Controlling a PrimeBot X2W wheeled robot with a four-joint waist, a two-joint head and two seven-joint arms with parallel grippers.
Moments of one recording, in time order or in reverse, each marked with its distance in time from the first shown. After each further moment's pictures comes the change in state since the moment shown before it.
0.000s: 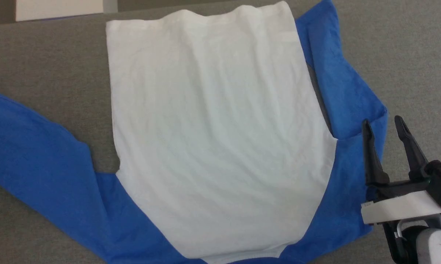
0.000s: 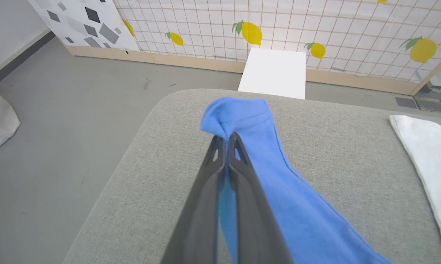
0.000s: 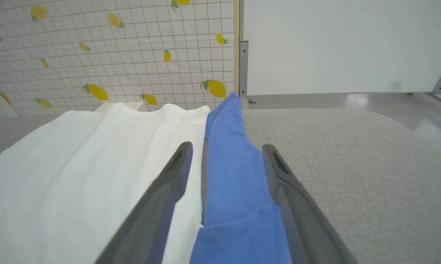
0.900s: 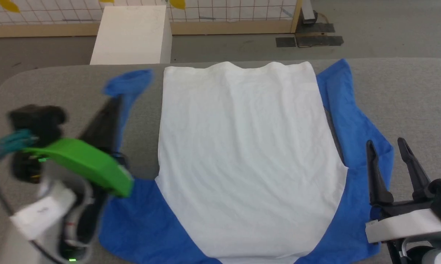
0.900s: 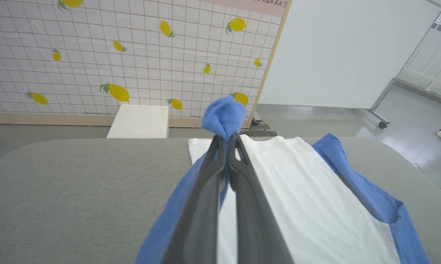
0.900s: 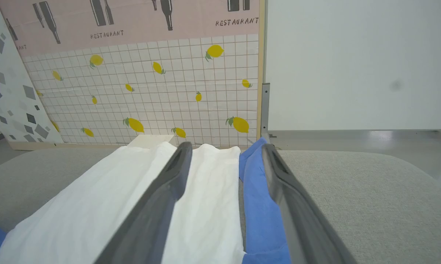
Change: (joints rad) left arm 0.144 -0.282 -0.345 -0.504 -0.058 -0.009 0.041; right arm 0.109 0.001 -0.019 -0.058 0.021 0.000 0.042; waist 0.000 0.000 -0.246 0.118
